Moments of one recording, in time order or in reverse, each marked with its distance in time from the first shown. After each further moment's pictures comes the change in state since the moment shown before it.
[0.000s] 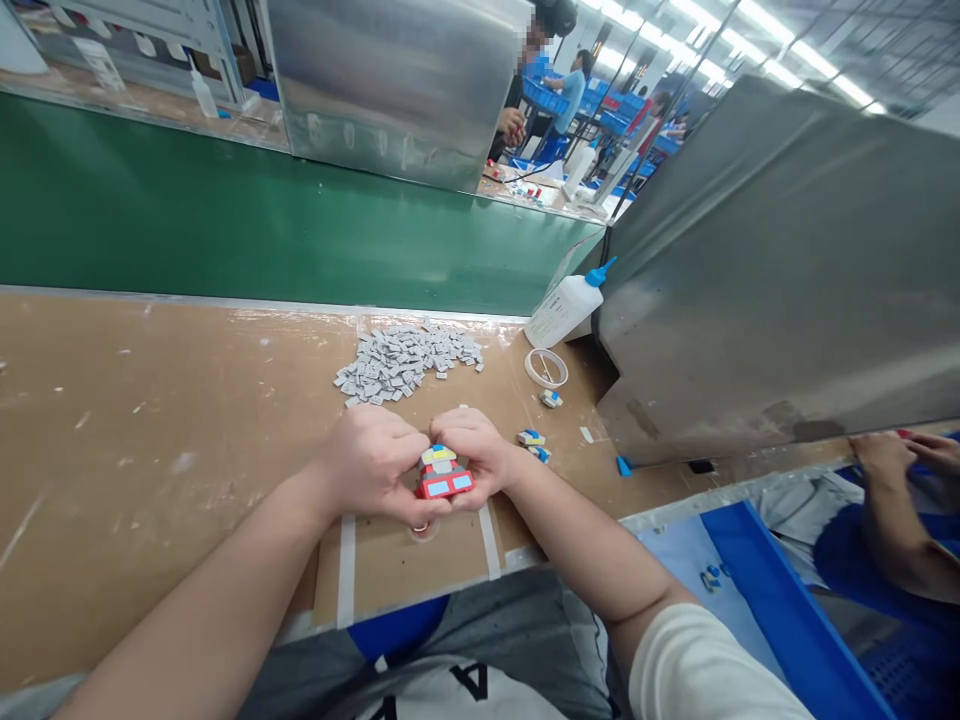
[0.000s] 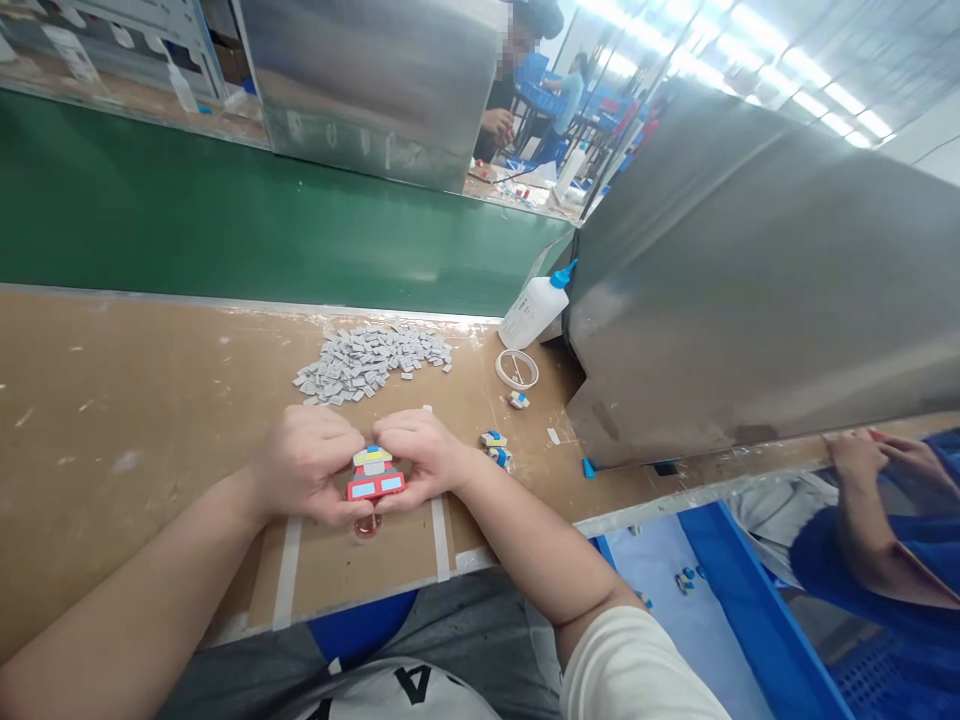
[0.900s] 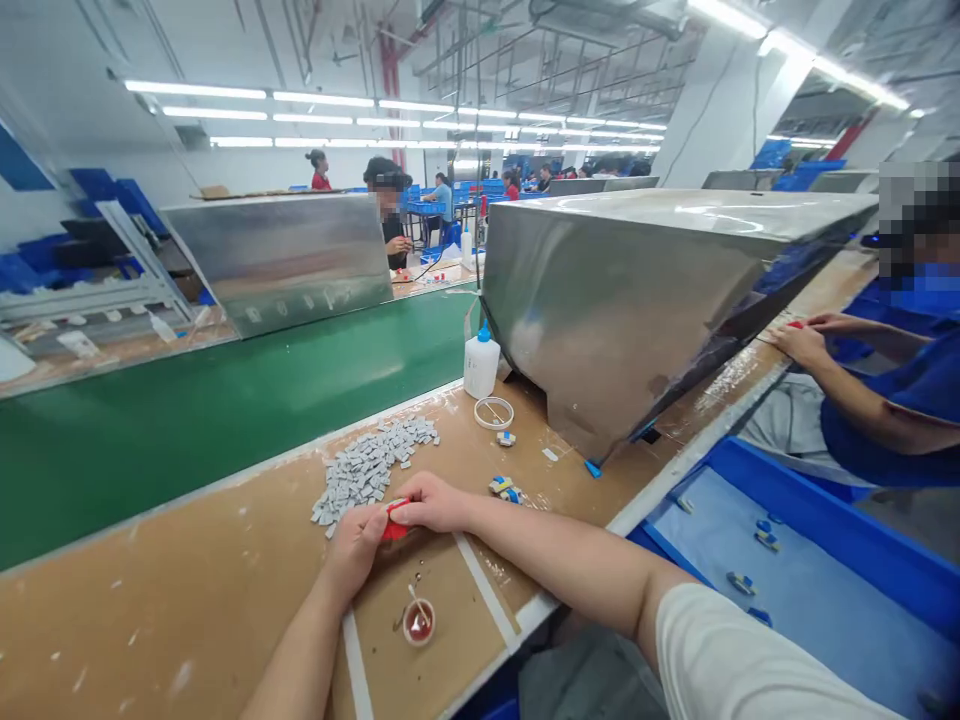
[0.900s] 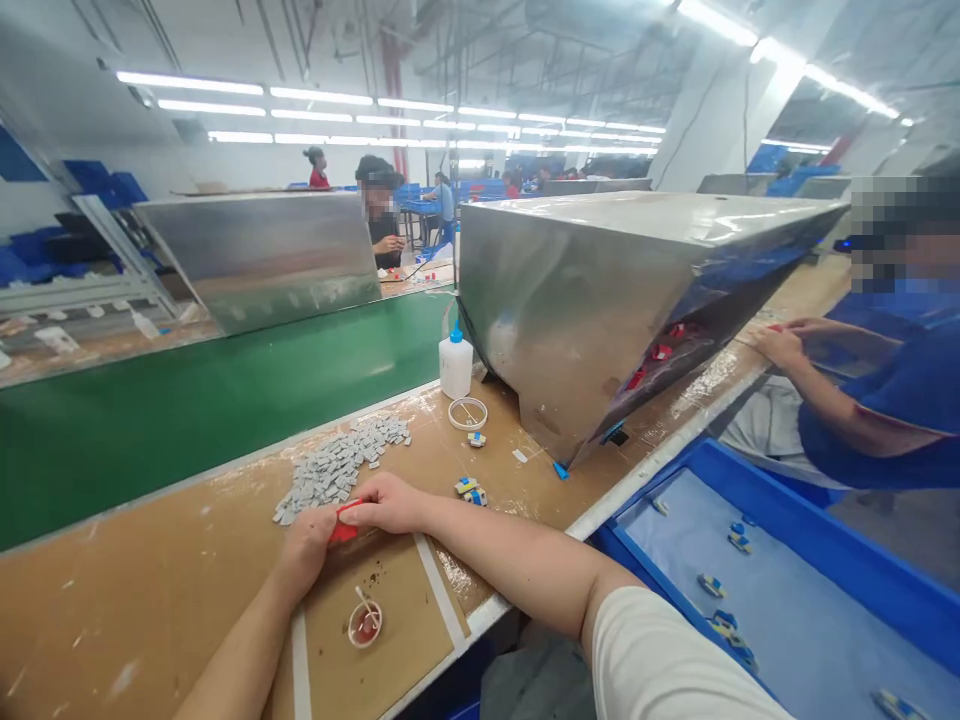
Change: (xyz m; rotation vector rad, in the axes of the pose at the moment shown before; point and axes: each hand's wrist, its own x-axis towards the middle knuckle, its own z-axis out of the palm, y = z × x) left_hand 0.003 -0.036 0.021 -0.431 -0.229 -0.718; right_hand 0.028 0.014 -0.001 0.605 0.145 0.648
